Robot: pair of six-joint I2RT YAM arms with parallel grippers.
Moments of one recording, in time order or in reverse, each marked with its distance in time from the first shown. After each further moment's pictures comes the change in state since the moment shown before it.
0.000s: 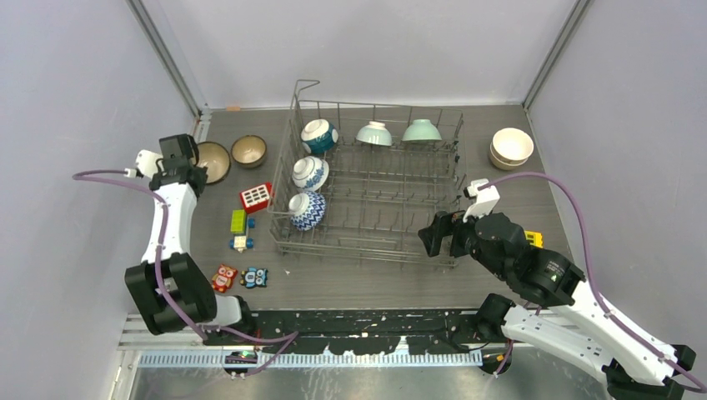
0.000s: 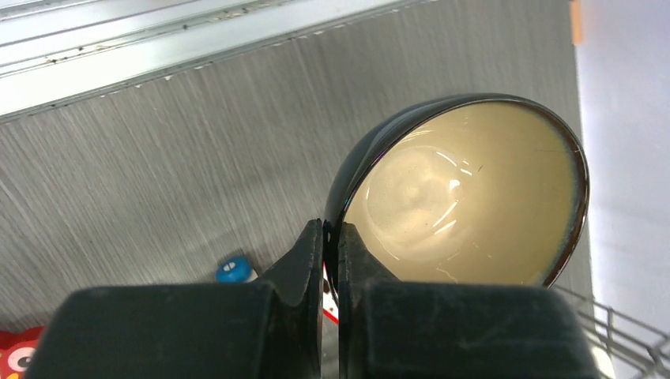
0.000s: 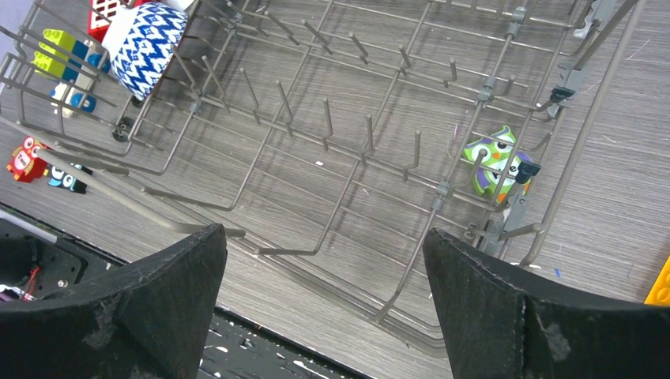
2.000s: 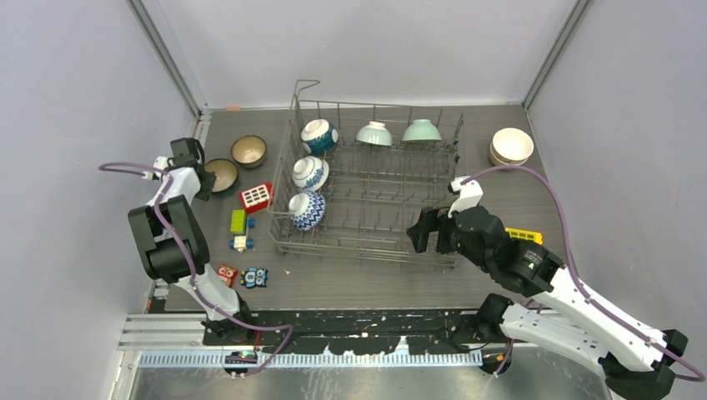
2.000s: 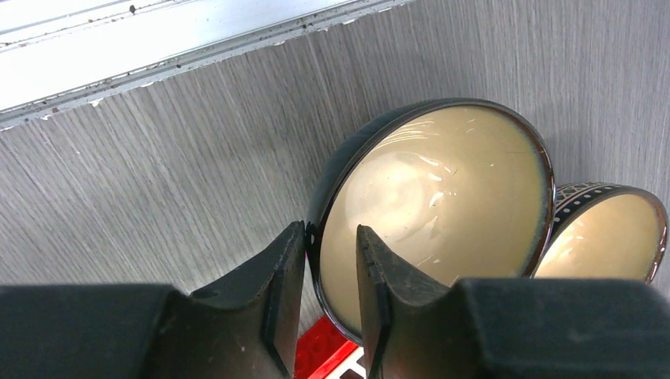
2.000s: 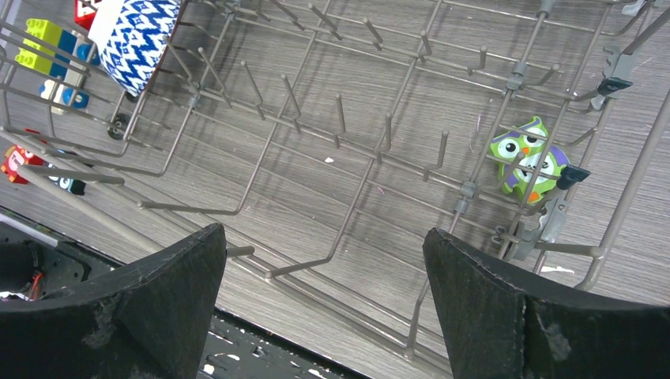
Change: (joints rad) left arm 0.063 0.380 0.024 0.171 0.072 0.006; right arm 0.000 0.093 -0.025 0.075 -0.019 0.045
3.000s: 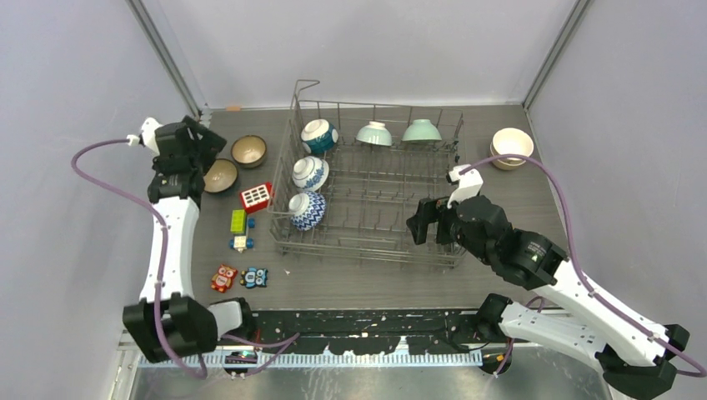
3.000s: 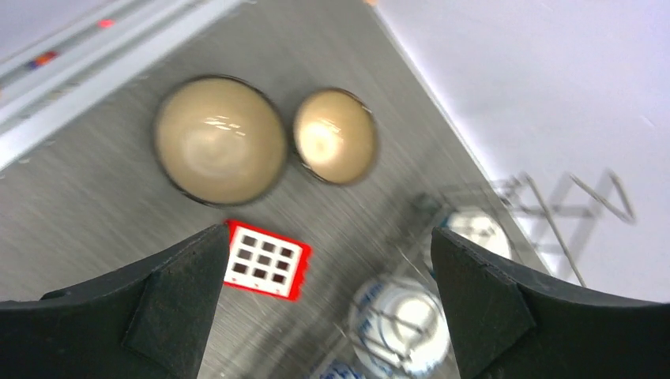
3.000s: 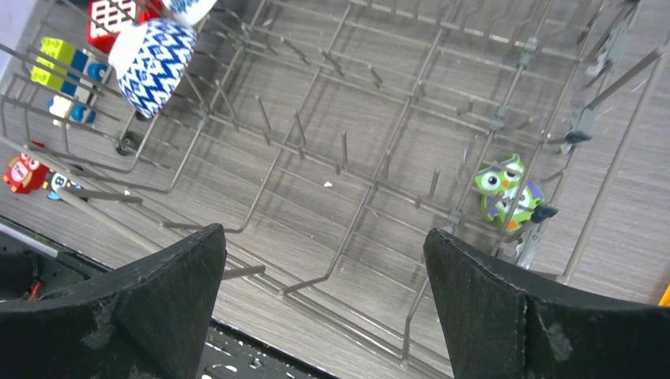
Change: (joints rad) left arm -0.108 -0.488 0.013 -0.041 0.087 0.202; right arm 0.000 0.058 0.097 -0.021 0.015 -0.061
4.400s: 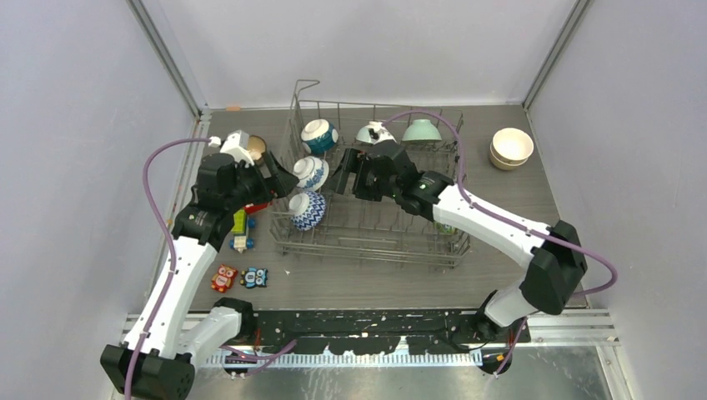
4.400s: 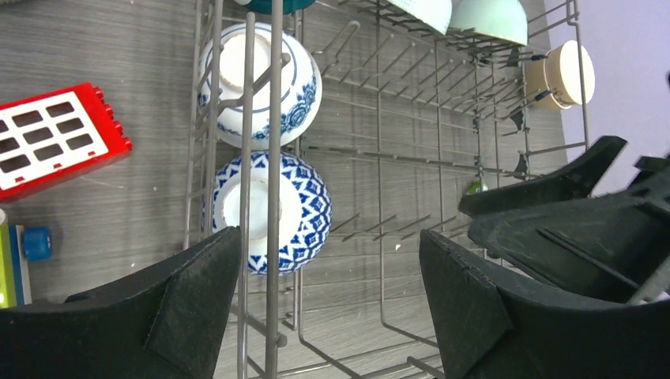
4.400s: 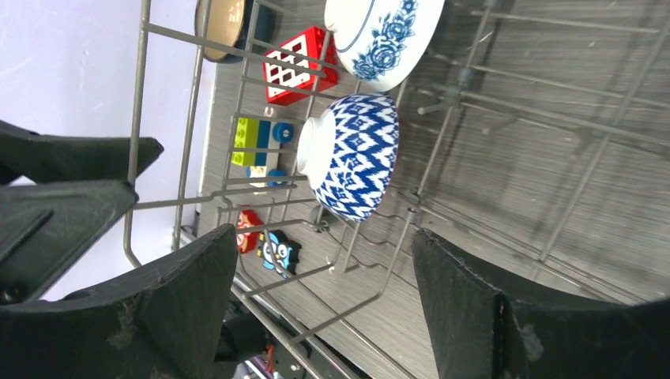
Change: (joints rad) left arm -0.433 -0.293 -0.194 -0.032 0.396 0.245; right arm -0.048 0.745 0.352 0.407 -0.319 0.370
